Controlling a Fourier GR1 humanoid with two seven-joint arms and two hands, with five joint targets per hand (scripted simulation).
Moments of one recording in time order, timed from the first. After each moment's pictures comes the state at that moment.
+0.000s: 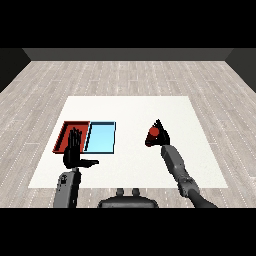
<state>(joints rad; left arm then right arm) 0.03 0.04 0.06 -1.67 0.14 -0.10 -0.43 -0.65 -0.10 -0.19 -0.48 -0.23 0.26 -0.52</state>
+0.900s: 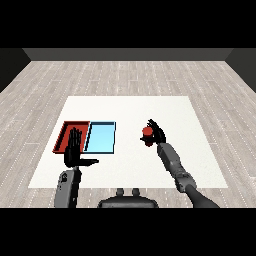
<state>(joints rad) 0.01 0.05 0.08 -1.61 0.15 -0.12 -0.47 -0.74 -0.07 -0.19 -0.37 -0.19 0.15 -0.52</state>
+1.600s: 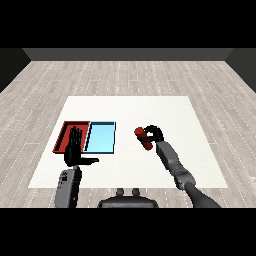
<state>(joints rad) 0.00 0.04 0.08 -1.62 0.15 -0.11 -0.46 -0.79 -0.07 -0.16 -0.30 -0.10 -0.02 -0.50</state>
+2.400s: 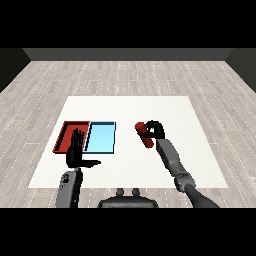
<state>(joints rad) 0.03 0.03 0.05 -1.63 0.14 -0.11 -0.47 -0.75 -0.06 -0.15 -0.49 -0.09 -0.05 -0.50</state>
